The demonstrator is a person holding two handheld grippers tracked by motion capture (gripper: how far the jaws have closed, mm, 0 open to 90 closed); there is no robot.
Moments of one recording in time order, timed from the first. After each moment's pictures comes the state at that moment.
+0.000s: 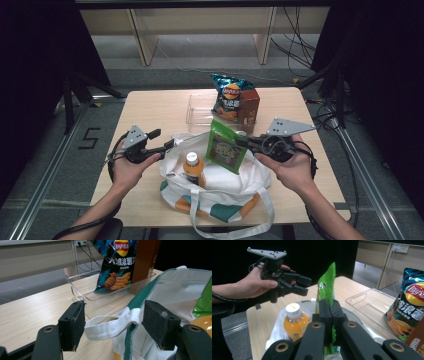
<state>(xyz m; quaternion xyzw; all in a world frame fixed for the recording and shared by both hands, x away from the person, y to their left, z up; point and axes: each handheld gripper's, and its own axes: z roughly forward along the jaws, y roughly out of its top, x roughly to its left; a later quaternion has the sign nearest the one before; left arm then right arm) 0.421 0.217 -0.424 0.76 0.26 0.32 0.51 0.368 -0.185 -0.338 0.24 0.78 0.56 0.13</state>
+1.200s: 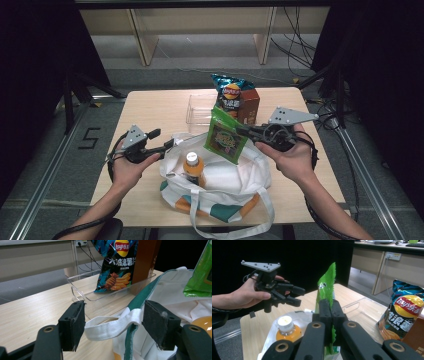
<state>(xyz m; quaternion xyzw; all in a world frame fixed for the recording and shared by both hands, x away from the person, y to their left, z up) 0.422 0.218 -0.424 0.75 0.26 0.32 0.51 0.383 -0.185 -0.321 0.23 0.77 0.58 0.15</state>
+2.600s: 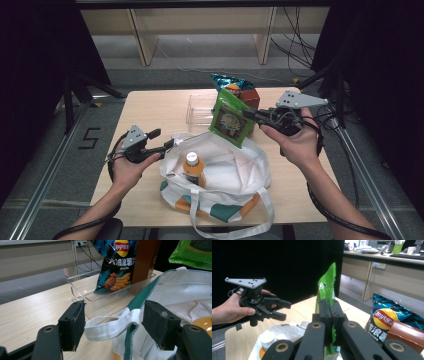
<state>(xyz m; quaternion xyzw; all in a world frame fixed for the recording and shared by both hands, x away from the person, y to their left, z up) 0.422 0.217 -0.423 0.75 0.26 0.32 0.51 0.402 -0.196 -0.296 0.26 0.74 0.59 0.18</state>
